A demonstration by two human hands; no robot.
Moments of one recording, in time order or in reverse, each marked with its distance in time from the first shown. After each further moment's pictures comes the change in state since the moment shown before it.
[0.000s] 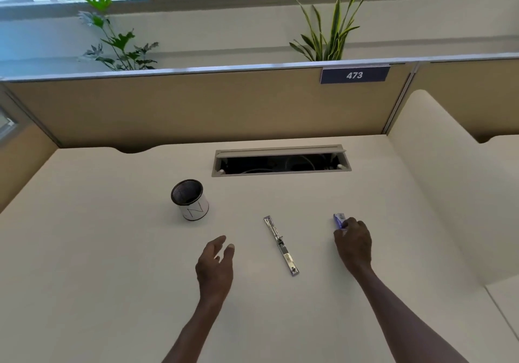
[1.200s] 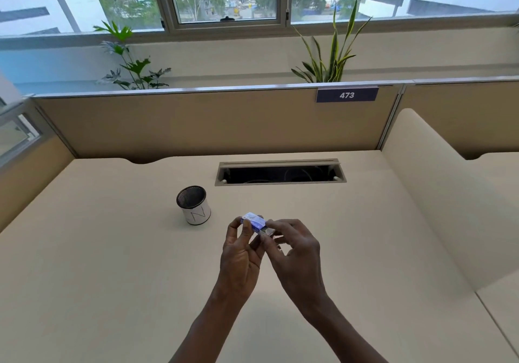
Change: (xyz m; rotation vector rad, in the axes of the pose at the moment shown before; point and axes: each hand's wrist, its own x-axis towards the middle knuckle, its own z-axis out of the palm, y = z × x) left_hand -0.058 0.080 0.019 -1.202 -0.498 -0.168; right_hand -0.152 -0.128 -0.070 0.561 -0.062 -0.627
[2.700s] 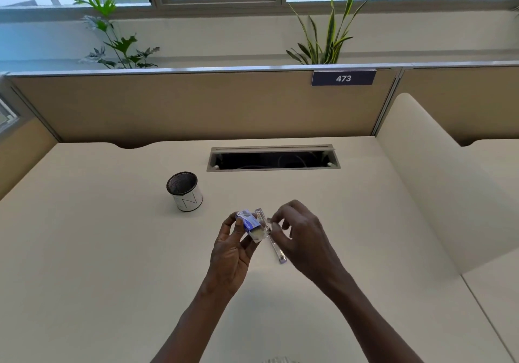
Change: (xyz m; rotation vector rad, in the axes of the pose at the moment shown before) left_hand 0.006 -0.008 -0.030 0.050 0.074 -0.070; right_hand 0.023 0.018 -0.029 -0.300 -0.282 -0.104
